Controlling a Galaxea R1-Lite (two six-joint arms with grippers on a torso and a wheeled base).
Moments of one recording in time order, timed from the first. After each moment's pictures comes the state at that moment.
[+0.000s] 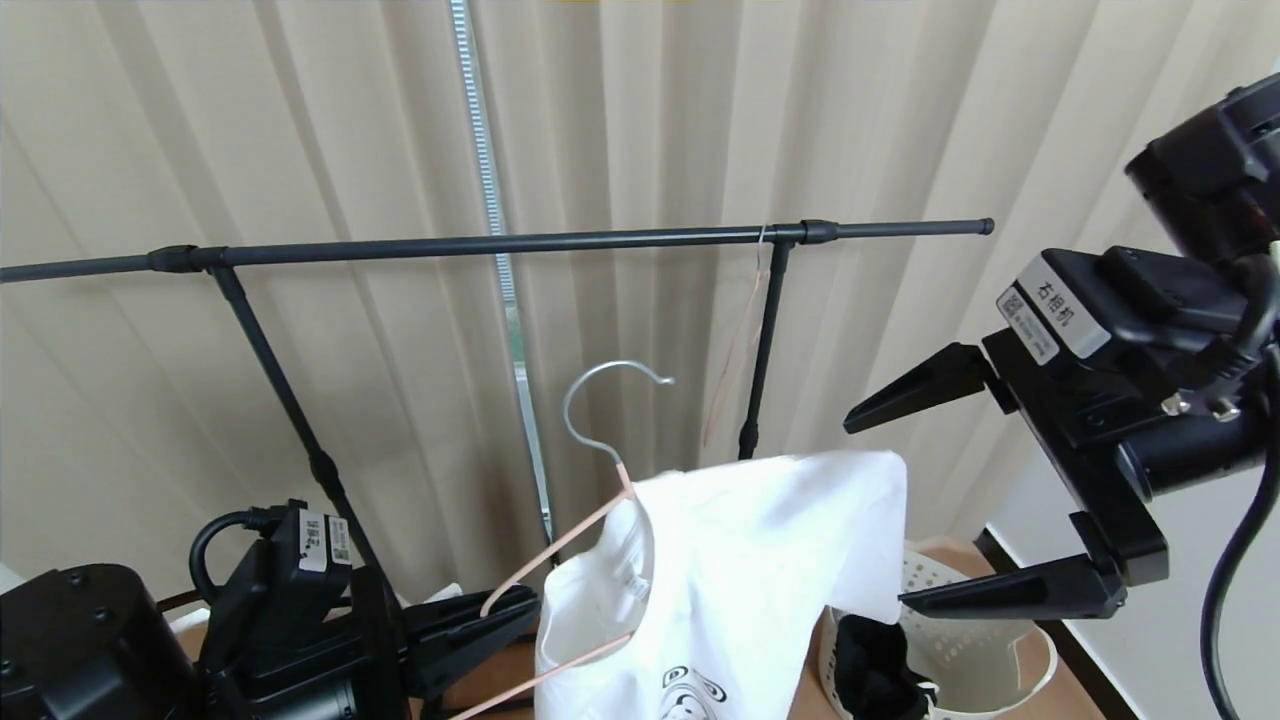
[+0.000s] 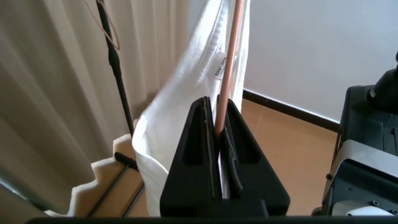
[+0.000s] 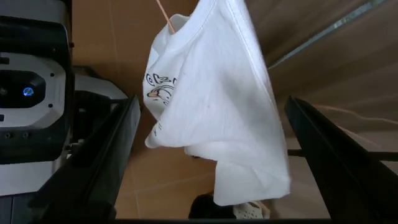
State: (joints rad) left arm -0.53 1.67 0.00 -1.57 -0.49 0.03; right arm 0.52 1.55 -1.44 0.78 0.57 -0.90
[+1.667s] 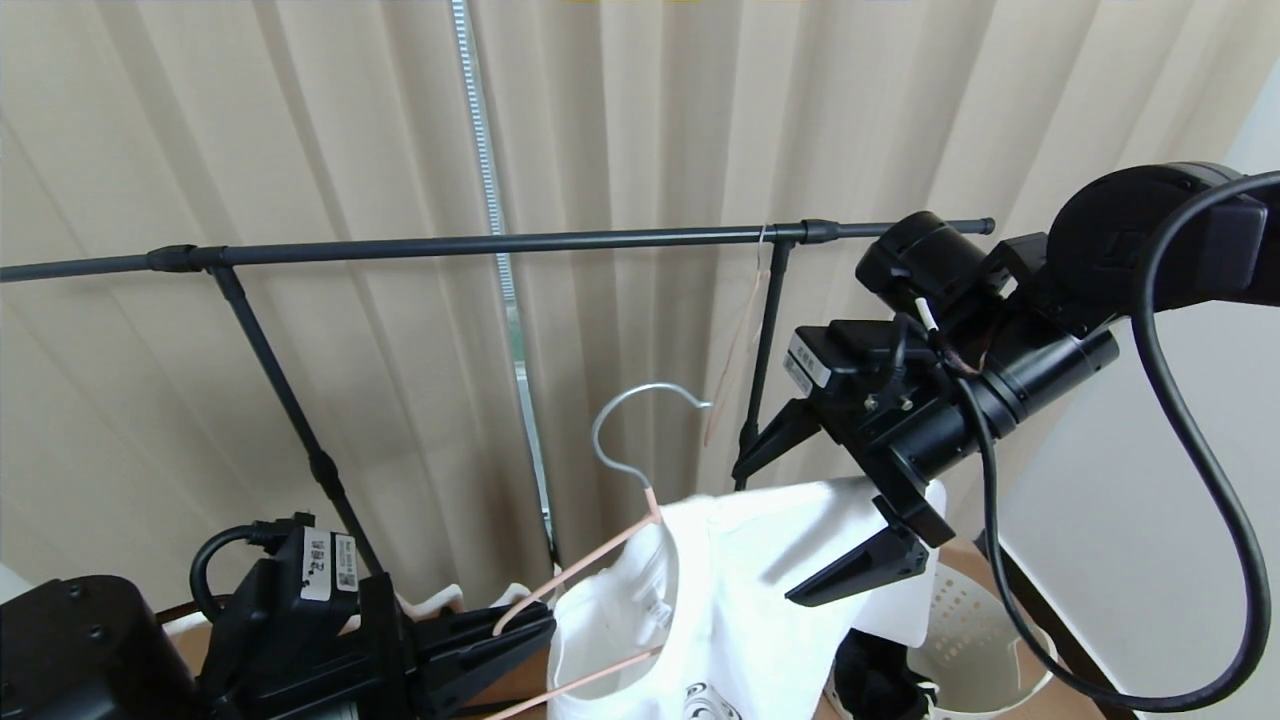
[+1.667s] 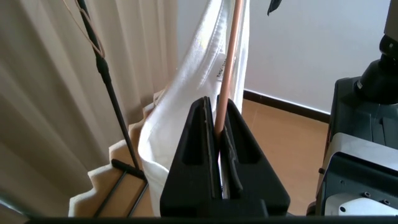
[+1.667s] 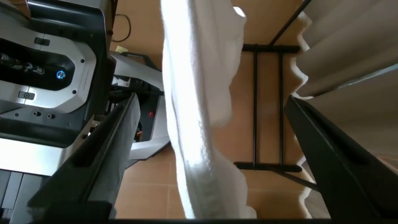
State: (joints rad) left arm -0.58 1.65 0.00 -1.57 -0.49 0.06; right arm 0.50 1.95 -1.72 0.99 0.72 -1.05
